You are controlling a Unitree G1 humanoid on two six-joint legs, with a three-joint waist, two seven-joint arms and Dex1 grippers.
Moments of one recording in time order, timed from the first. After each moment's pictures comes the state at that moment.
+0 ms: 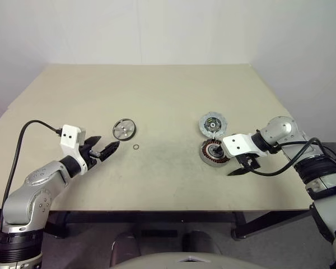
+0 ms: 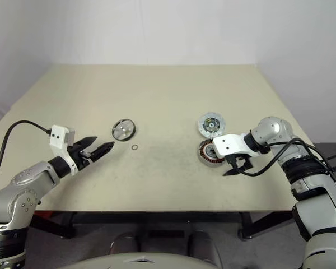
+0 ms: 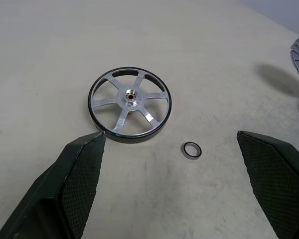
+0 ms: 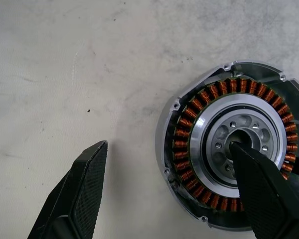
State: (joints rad) left arm -0.03 0.52 0.27 -0.32 -0.62 0.71 -0.50; right arm -0.69 -0.82 0.40 0.55 -0.10 -0.33 1.54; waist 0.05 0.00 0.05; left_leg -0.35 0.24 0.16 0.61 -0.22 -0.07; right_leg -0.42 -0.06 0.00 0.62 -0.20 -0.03
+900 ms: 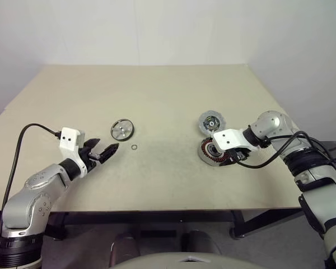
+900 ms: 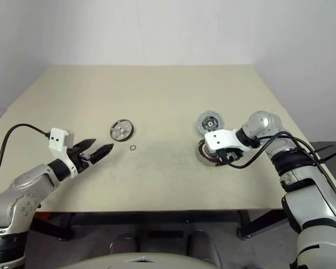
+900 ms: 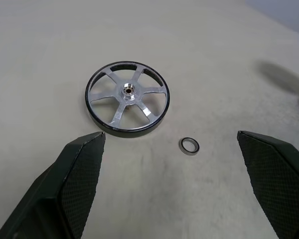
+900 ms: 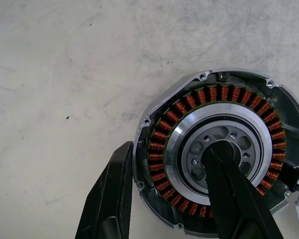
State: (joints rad) left arm -0.01 0.51 0.28 -0.34 -0.62 0.71 -0.48; right arm -0.78 -0.75 0.42 0.60 -0.18 -0.27 1.54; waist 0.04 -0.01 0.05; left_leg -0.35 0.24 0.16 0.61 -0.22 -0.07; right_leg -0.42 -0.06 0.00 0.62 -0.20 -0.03
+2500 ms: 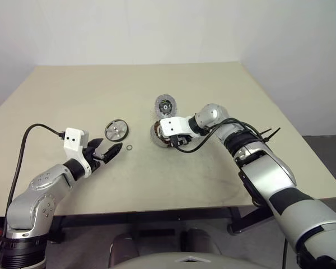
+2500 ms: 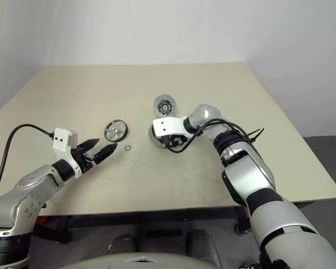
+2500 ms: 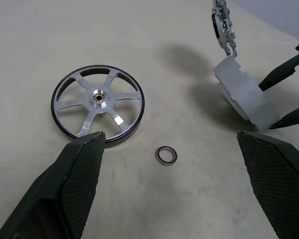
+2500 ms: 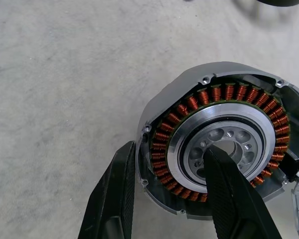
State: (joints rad) left arm 0.00 0.48 0.26 -0.38 -0.63 0.72 -0.44; right arm -1.09 -0.26 0.45 1.07 -0.35 -0.37 1.17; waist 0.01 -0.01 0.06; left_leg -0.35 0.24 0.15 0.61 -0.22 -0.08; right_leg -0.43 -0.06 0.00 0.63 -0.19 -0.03
